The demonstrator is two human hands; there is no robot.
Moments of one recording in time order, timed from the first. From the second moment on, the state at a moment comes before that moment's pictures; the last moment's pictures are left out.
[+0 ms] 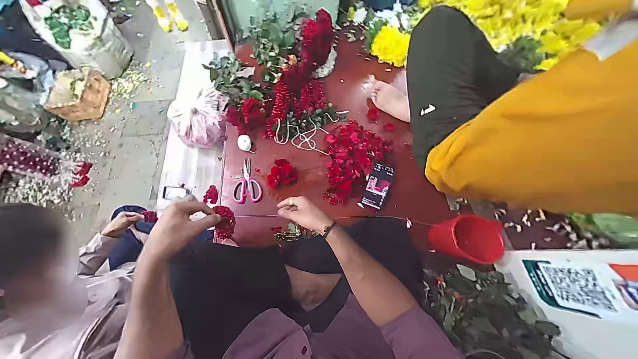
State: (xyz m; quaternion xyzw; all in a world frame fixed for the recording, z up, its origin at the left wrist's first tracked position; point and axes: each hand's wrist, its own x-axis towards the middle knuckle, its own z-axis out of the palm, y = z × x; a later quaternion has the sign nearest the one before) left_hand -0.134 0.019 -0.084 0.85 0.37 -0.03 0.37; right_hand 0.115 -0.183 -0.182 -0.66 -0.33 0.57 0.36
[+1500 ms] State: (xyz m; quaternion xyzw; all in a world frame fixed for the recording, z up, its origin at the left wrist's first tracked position) left_hand -0.081 0.109 0.195 0.88 0.36 0.02 0.30; right_hand 0.180 -0.031 0.144 -0.61 -0.39 0.40 0.55
